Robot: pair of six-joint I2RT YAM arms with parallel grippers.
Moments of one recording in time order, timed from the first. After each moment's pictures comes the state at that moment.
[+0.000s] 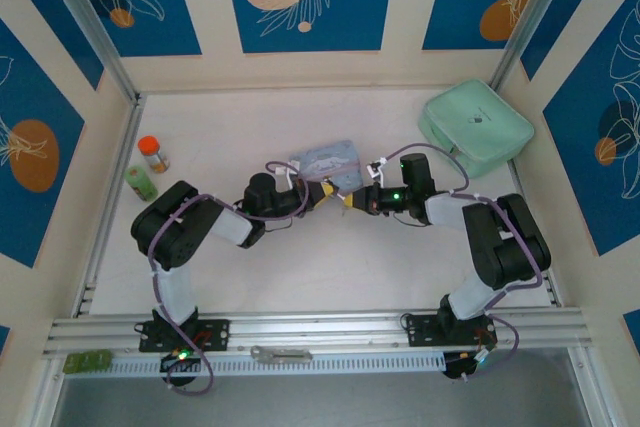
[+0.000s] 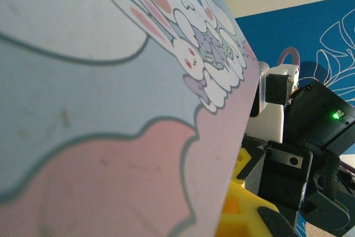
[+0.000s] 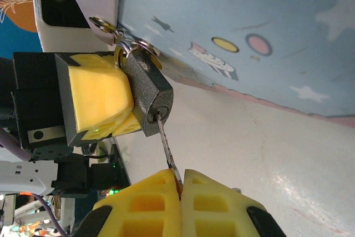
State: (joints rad) left arm -0.61 1.89 0.66 1.06 0.52 -1.25; right arm 0.25 1.60 0.65 0.20 -0.99 0.58
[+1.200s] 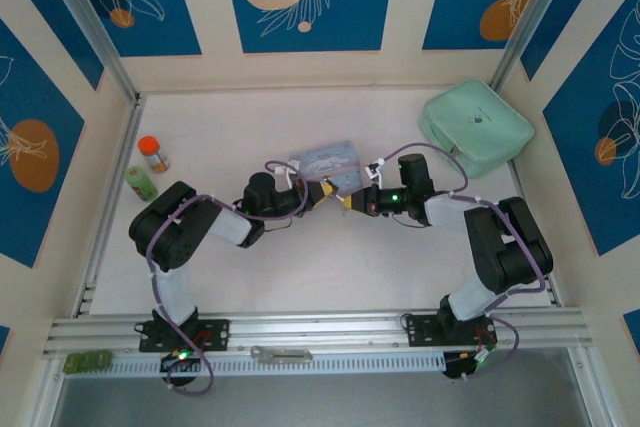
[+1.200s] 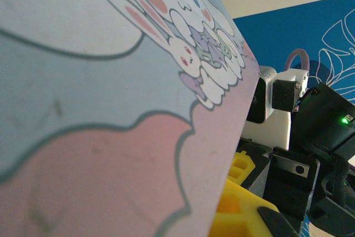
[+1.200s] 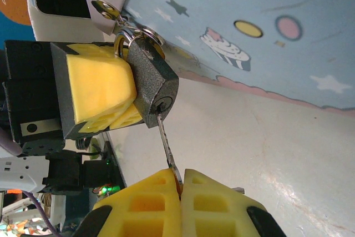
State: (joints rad) left arm -0.61 1.87 0.66 1.04 0.52 -1.24; right arm 0.28 1.58 0.65 0.17 -0.96 0.55
